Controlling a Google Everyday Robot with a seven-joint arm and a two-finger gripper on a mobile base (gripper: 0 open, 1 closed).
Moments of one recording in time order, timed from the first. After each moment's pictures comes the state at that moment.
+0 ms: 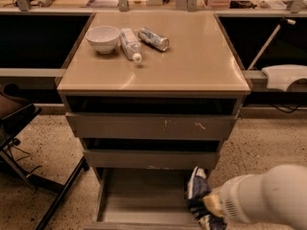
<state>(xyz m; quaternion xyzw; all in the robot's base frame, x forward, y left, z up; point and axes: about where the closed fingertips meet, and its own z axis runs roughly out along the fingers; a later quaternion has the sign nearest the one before) 0.338 -0.157 0.686 -0.24 0.94 0.11 0.20</state>
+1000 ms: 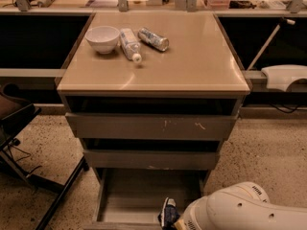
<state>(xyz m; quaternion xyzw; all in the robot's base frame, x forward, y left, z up) 0.319 -0.085 0.536 -0.31 0.93 0.15 0.12</state>
